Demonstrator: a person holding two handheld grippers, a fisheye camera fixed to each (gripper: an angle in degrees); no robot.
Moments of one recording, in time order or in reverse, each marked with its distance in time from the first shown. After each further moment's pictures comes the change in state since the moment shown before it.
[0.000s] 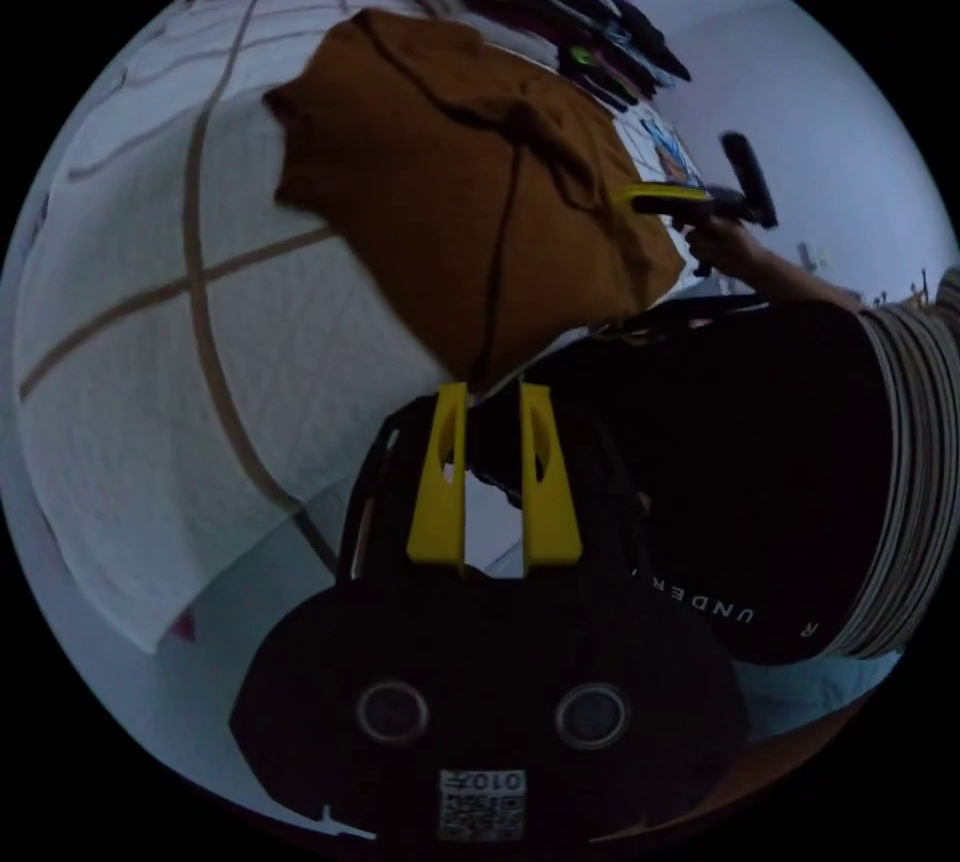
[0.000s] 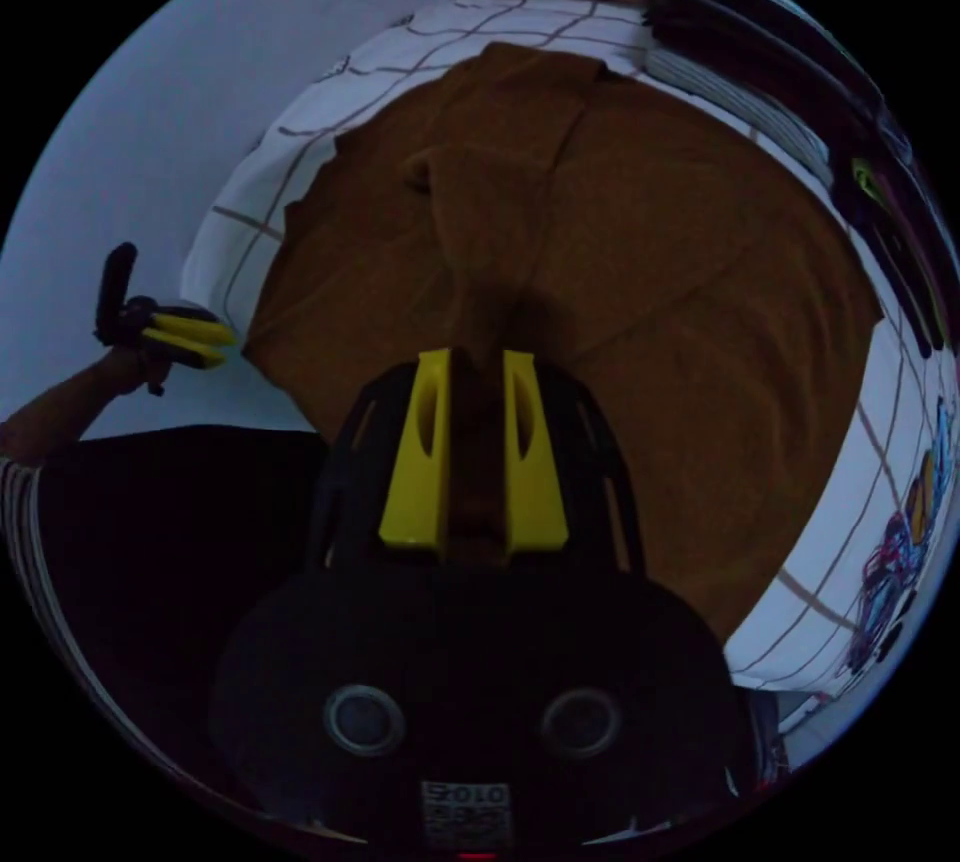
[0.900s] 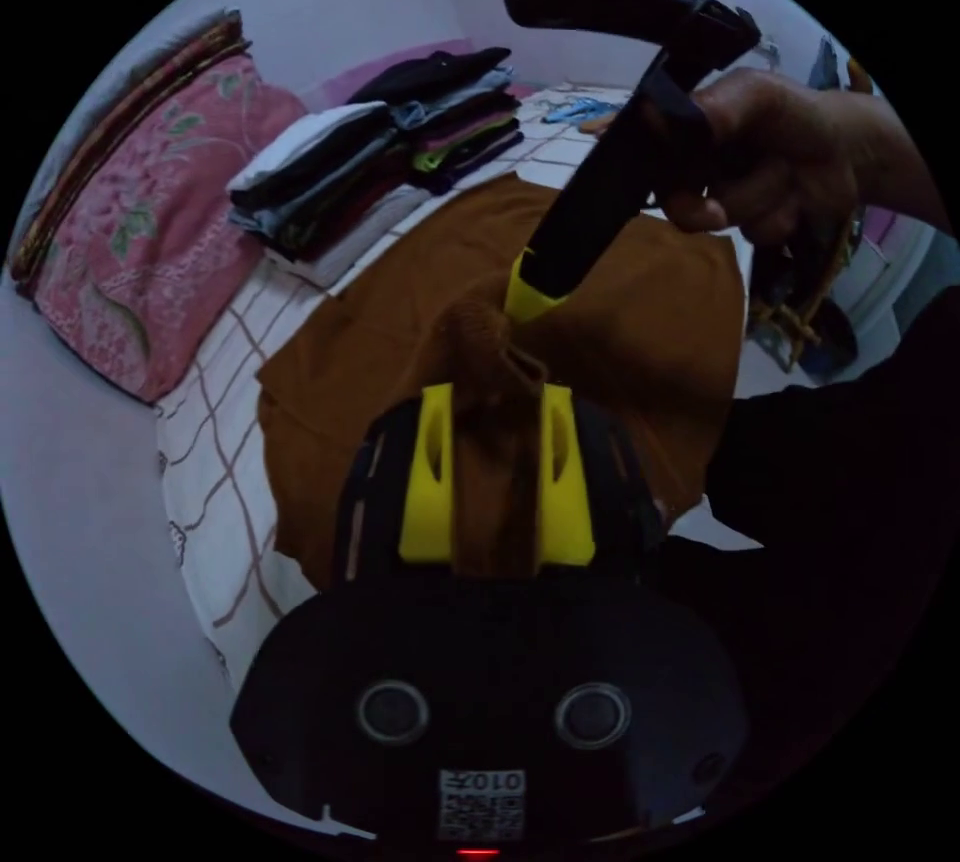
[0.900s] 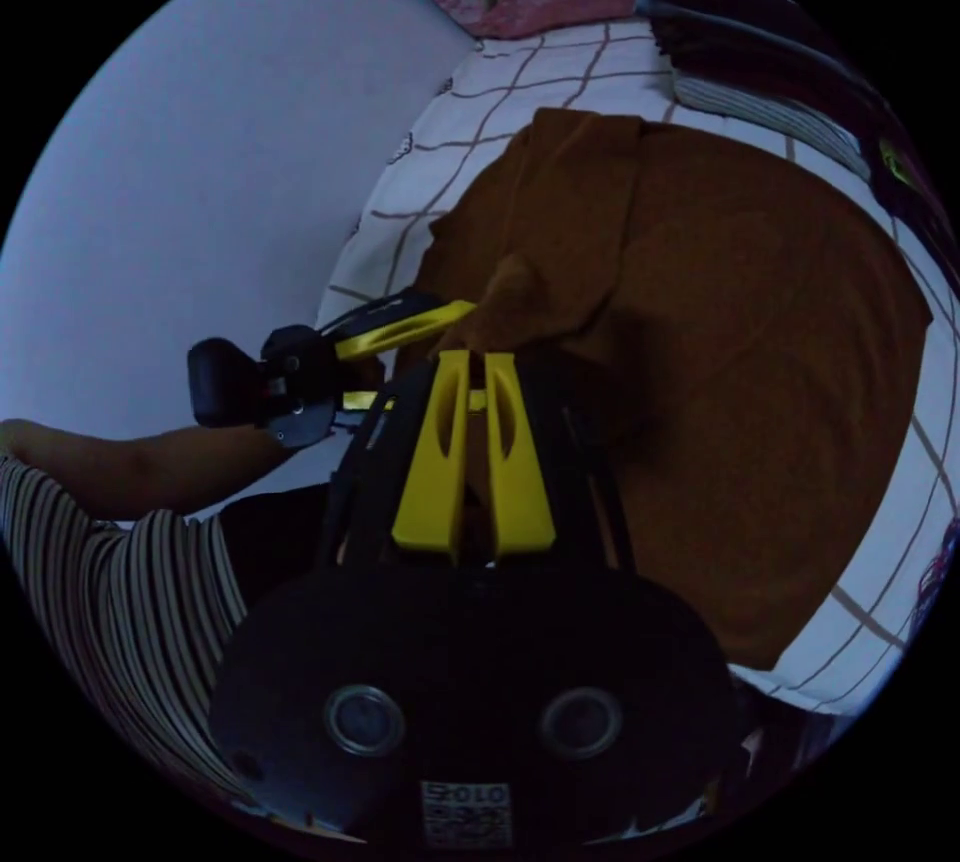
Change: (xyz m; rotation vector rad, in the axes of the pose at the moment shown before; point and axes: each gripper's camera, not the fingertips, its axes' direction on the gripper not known) left arm 0.282 -0.064 0.110 0.245 -0.593 0.611; right arm 0.017 -0.037 -0.056 0.088 -0.363 0.055
